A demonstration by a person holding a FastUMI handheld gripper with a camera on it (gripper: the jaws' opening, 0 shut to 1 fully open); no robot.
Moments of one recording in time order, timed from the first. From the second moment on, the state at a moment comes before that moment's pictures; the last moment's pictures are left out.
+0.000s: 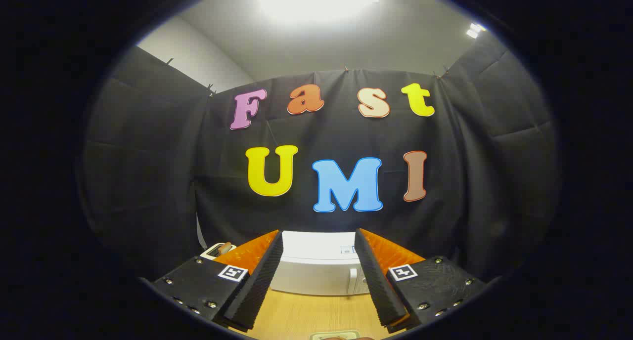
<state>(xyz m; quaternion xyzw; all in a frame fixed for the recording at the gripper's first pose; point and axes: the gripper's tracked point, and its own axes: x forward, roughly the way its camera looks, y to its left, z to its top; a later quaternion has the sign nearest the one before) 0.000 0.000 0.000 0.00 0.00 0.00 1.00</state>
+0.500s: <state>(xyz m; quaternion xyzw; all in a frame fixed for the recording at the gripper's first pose) 0.009 -0.003 -0.013 -0.01 0.00 0.00 1.00</state>
